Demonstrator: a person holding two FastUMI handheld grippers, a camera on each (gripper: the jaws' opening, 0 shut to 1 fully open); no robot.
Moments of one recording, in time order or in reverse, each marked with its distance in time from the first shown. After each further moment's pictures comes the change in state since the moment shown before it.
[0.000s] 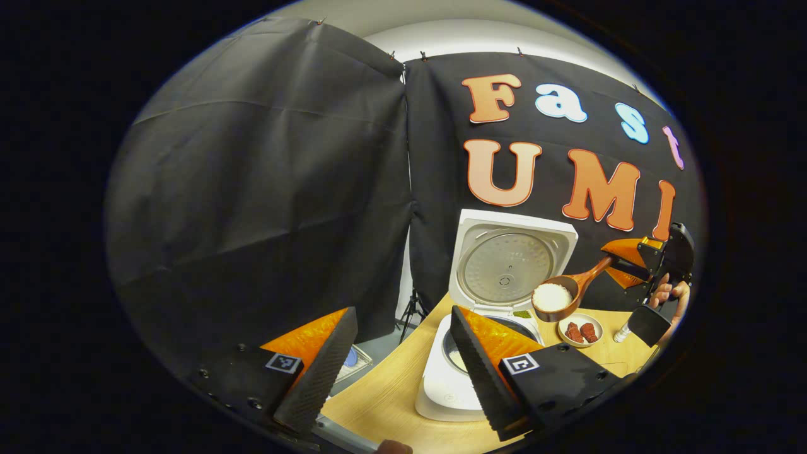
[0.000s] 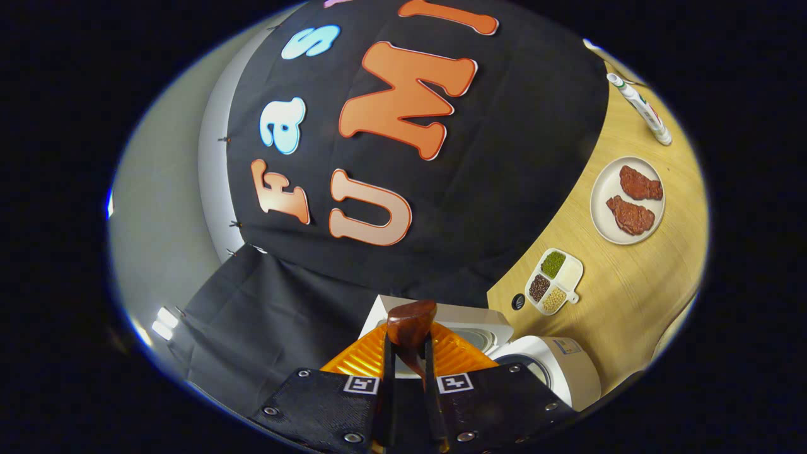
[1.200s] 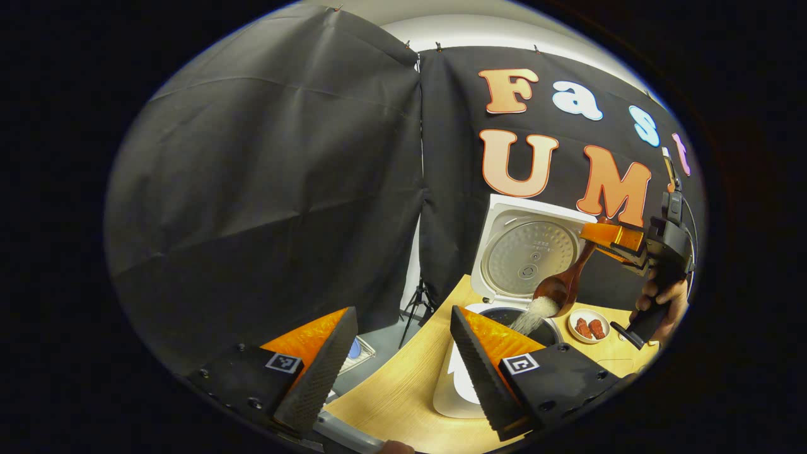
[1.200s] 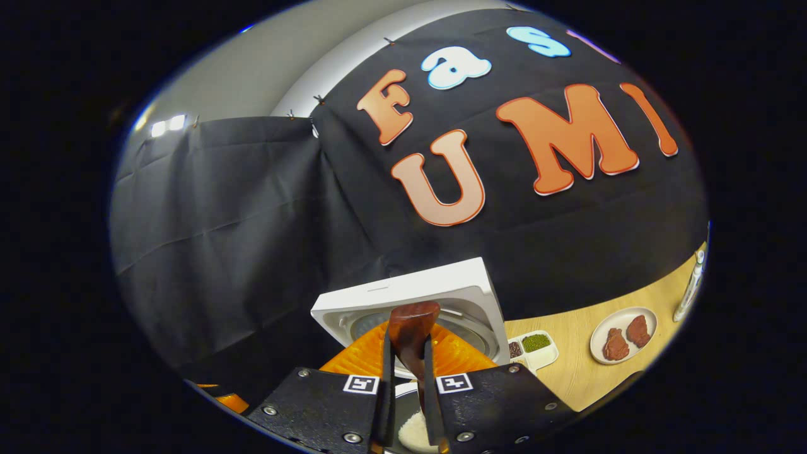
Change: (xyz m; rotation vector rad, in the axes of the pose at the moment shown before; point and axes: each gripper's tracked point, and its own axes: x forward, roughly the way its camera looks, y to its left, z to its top) left arm 0.028 0.032 -0.020 -0.016 0.048 -0.004; right arm 0.029 0.050 -0.071 -0.817 0.005 0.054
